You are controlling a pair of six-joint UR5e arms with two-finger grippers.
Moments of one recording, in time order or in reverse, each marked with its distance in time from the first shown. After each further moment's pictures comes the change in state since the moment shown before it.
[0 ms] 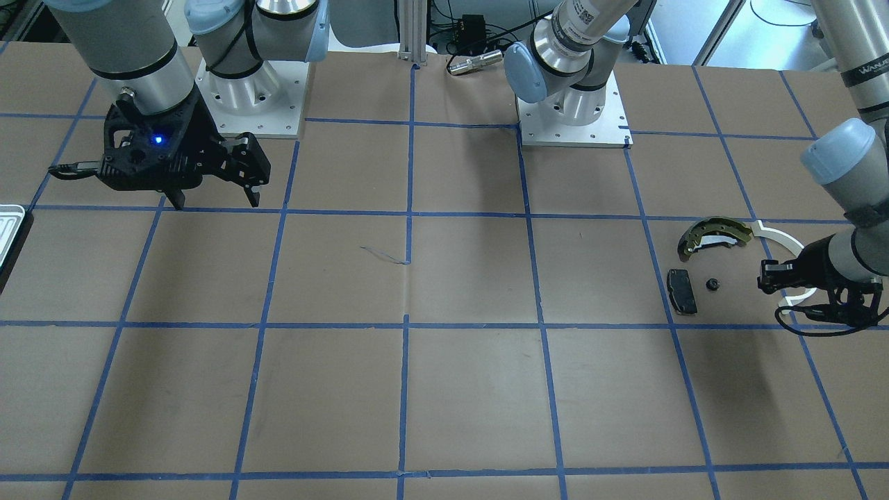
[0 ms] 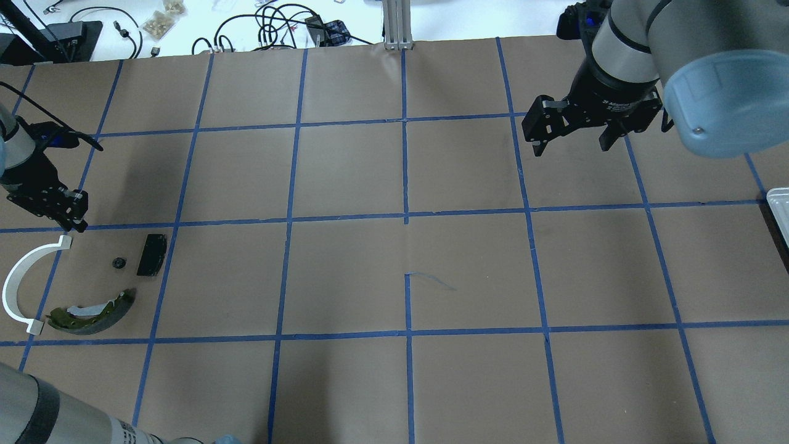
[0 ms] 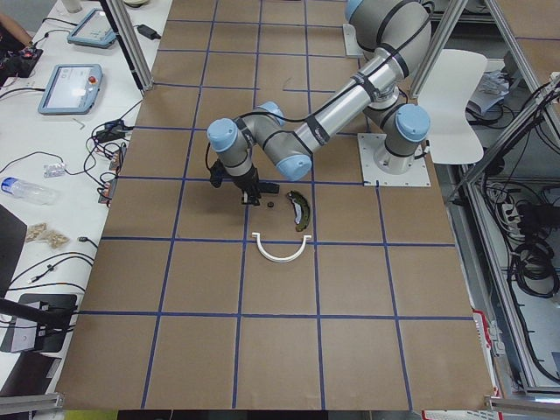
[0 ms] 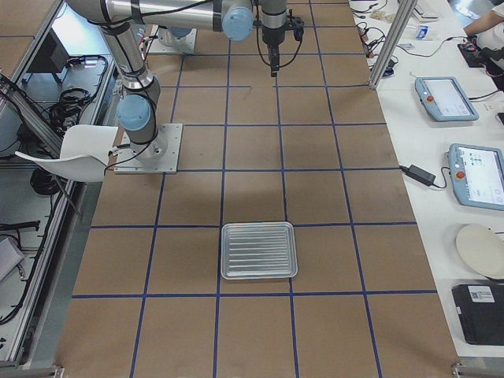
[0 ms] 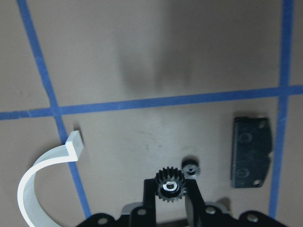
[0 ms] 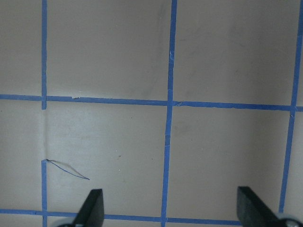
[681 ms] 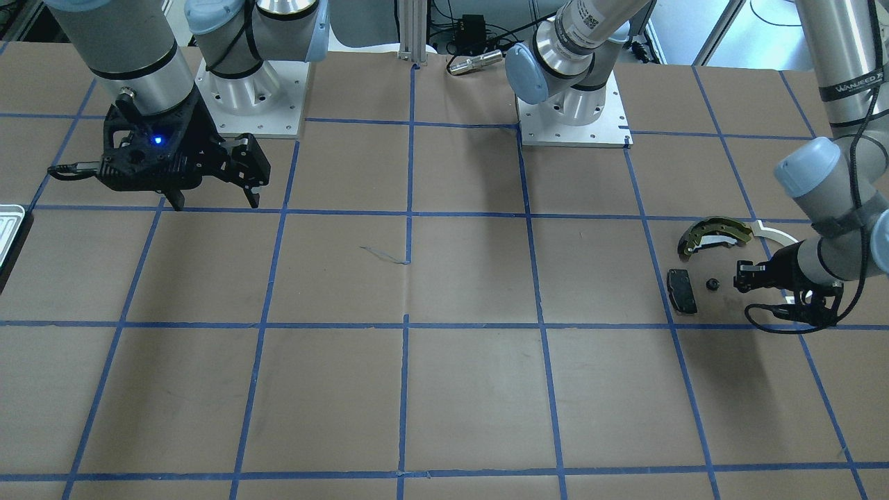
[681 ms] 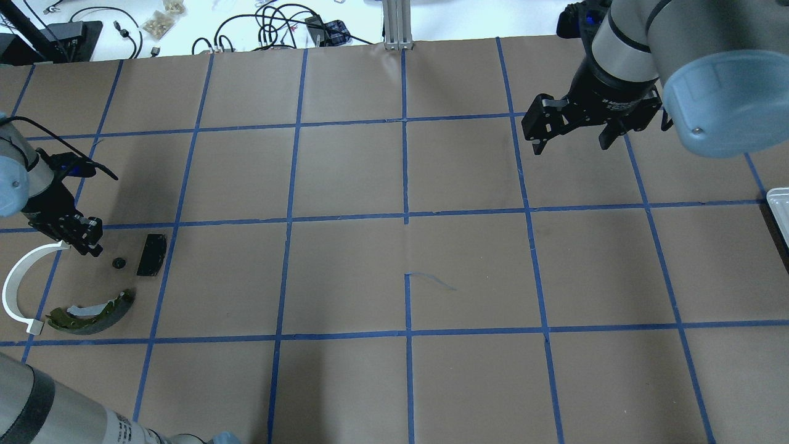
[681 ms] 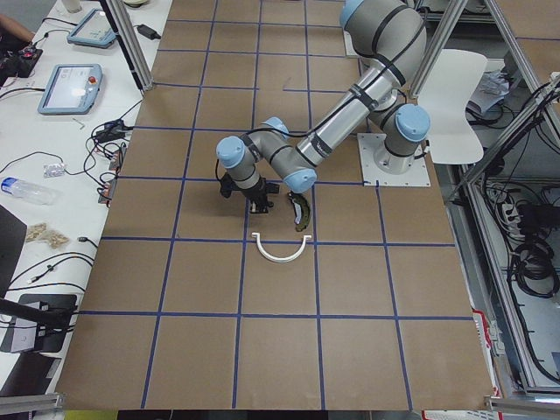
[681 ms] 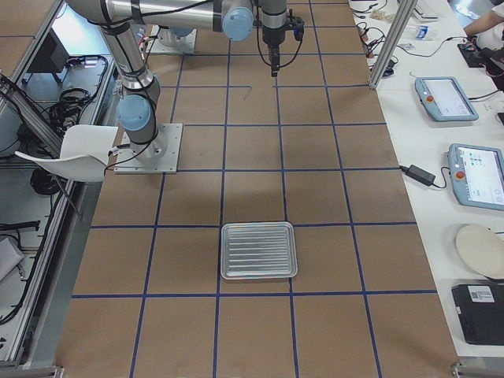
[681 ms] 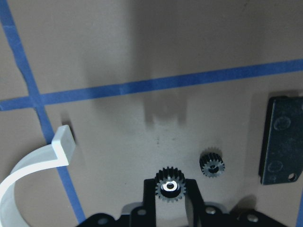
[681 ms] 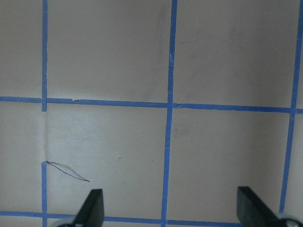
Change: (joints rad) left arm 0.014 -0.027 -0.112 0.115 0.001 0.052; right arm 0.000 0.001 0.000 -0.007 0.000 0.000
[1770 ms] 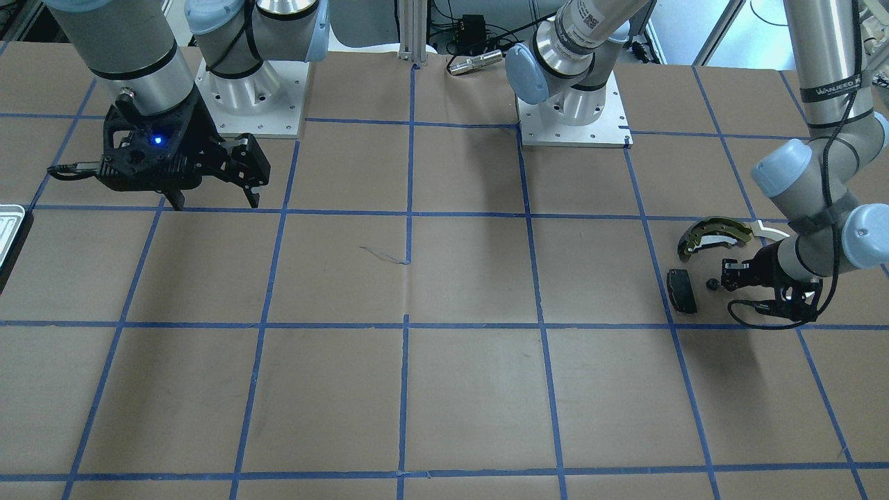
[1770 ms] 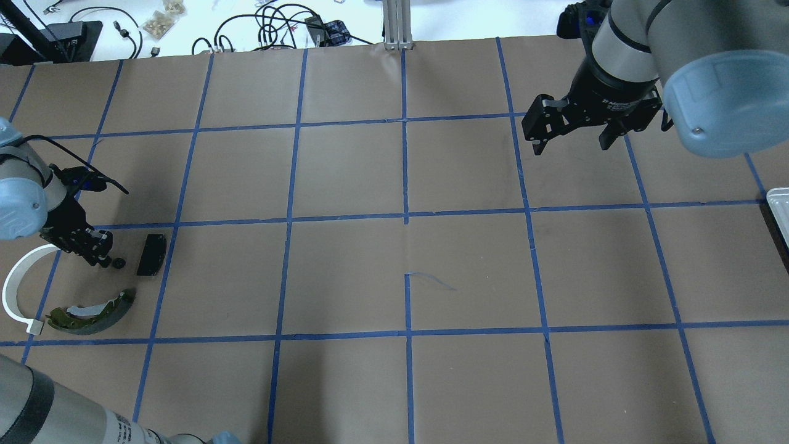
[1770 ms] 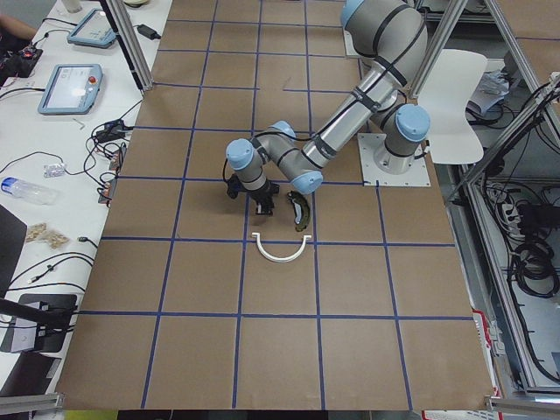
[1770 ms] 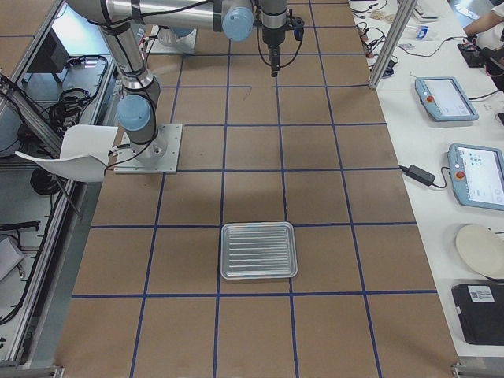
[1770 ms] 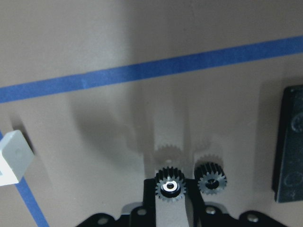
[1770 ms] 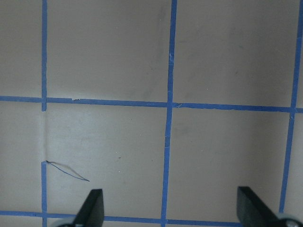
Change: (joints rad) left arm 0.005 0.007 -0.073 0.079 0.005 0.010; right arm -0.001 0.000 0.000 0.002 0.000 0.000
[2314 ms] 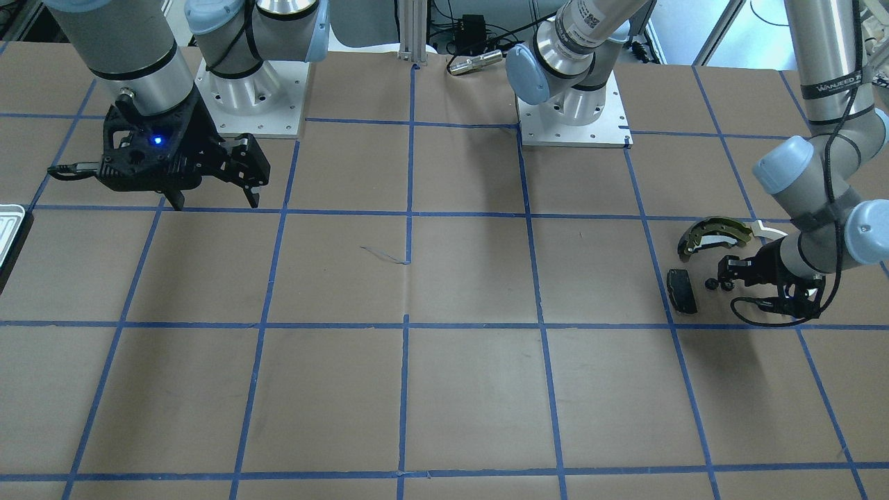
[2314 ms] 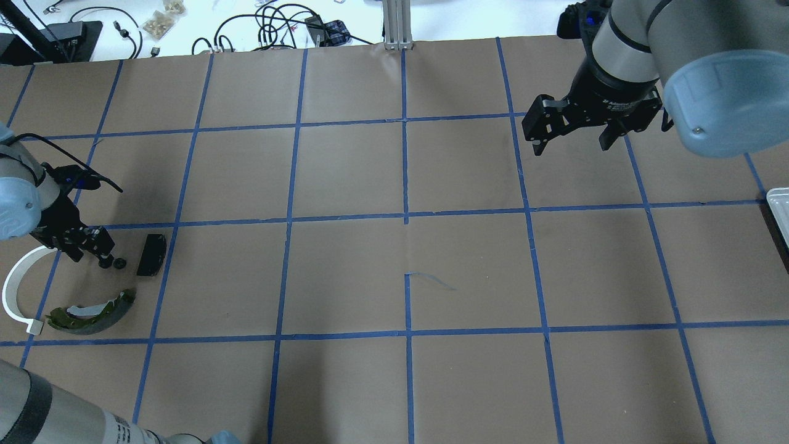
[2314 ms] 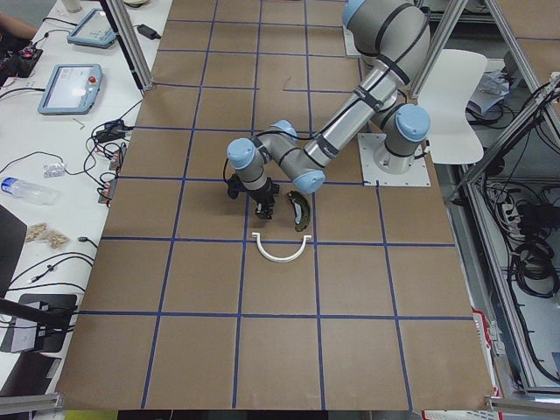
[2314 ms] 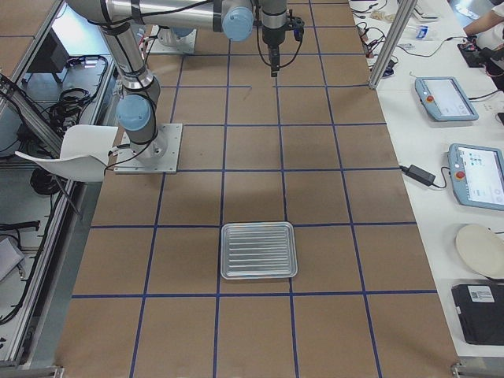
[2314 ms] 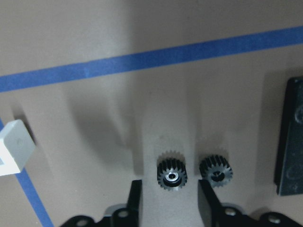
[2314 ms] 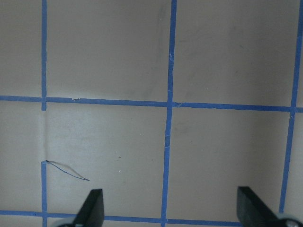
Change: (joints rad) left arm 0.005 0.018 0.018 -0.002 0.001 -0.001; right arm 0.000 0.000 0.000 0.002 0.001 0.000
